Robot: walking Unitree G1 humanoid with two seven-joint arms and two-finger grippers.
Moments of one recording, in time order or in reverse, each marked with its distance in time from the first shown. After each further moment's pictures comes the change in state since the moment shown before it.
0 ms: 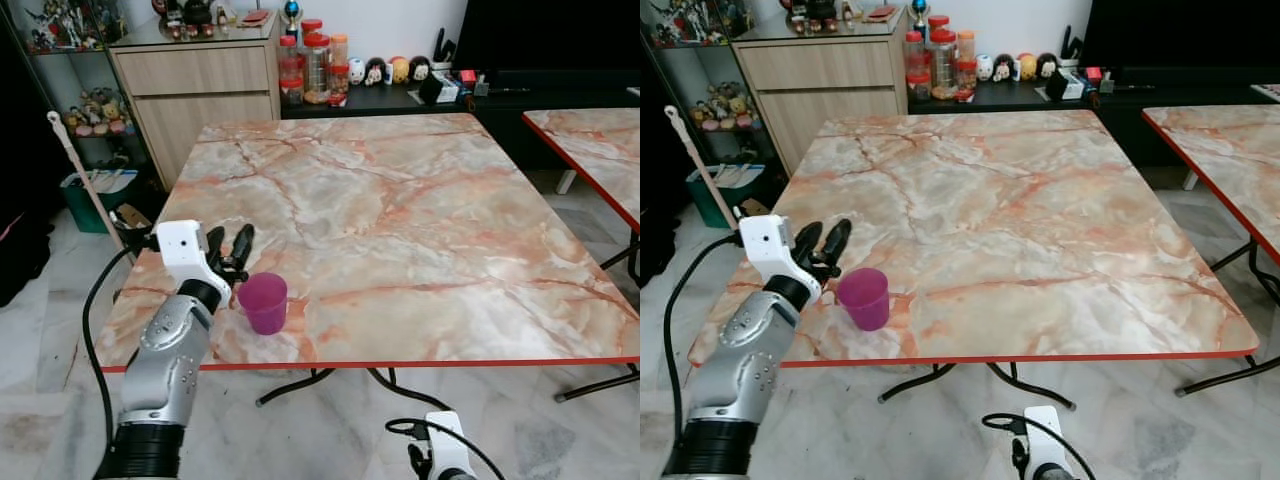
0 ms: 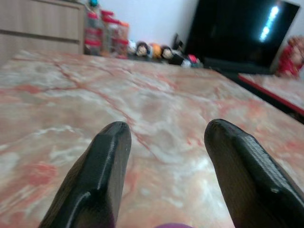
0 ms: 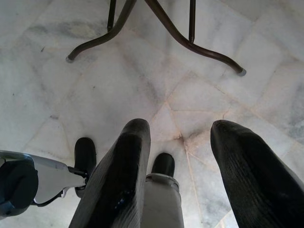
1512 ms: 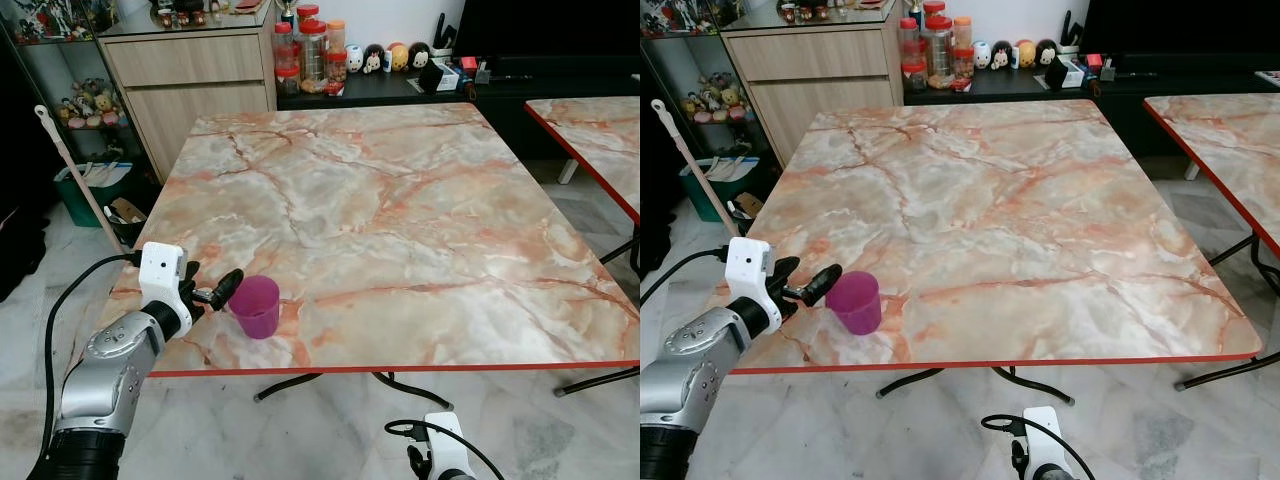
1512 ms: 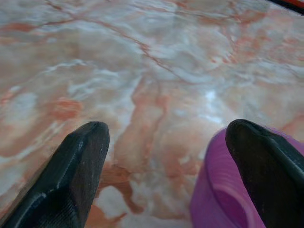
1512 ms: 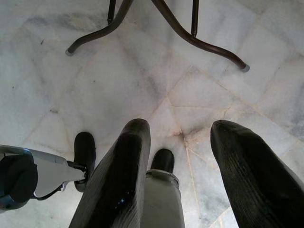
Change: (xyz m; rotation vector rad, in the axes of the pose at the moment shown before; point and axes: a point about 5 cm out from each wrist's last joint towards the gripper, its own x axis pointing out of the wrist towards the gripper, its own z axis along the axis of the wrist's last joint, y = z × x) left arm -0.022 0.042 -0.023 0.151 0.282 -0.086; right arm 0.000 0.000 0.000 -0.011 0.007 0.012
